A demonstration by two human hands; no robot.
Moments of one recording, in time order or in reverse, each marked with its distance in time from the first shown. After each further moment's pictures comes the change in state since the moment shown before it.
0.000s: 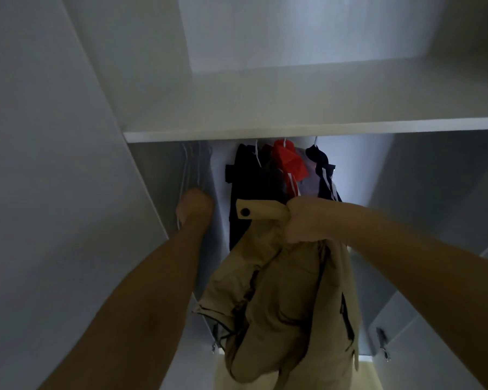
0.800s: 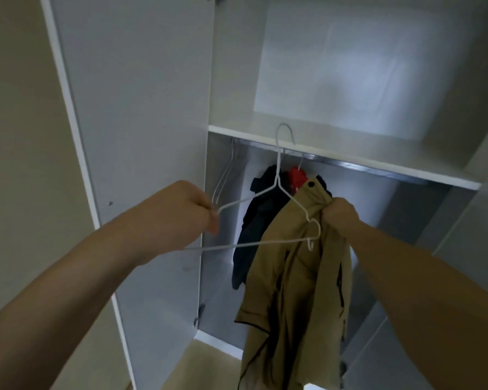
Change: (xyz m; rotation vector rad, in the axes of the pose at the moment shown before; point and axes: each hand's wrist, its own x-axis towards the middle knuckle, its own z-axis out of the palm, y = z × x) left_hand -0.437 -0.033 -0.253 -0.395 -0.175 0.165; right_hand -0.119 0.093 0.052 0.326 0.677 0.008
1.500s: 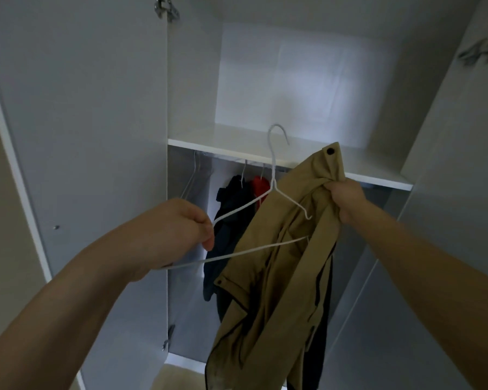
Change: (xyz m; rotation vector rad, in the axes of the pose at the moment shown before) left_hand 0.008 0.027 0.025 -0.103 -0.165 0.067; right_hand -0.023 -0.004 -0.106 0.882 0.139 0.193
